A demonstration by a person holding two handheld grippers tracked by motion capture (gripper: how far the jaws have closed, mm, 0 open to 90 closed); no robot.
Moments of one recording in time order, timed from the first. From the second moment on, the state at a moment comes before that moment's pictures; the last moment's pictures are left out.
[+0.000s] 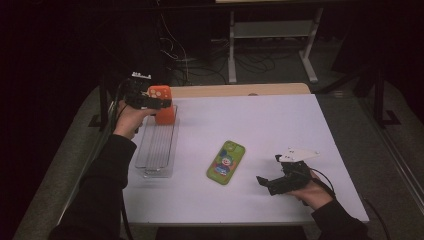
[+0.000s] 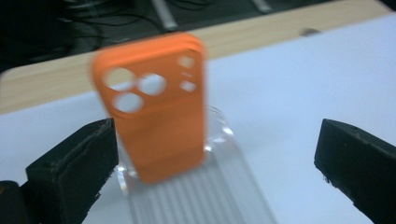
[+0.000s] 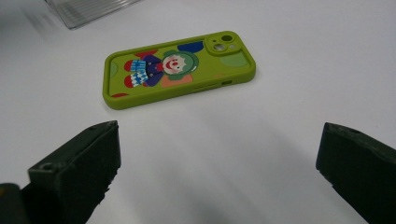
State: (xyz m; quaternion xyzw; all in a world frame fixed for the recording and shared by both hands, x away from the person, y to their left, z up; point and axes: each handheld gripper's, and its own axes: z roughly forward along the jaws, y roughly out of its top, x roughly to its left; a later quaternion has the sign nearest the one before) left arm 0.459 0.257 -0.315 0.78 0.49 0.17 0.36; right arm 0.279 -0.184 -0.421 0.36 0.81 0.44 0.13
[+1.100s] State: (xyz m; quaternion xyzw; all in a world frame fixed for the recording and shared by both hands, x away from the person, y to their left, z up) left arm 0.364 0.148 -0.346 0.85 0.32 0.09 0.42; right arm 0.279 -0.189 -0.420 0.36 0.81 0.43 0.14
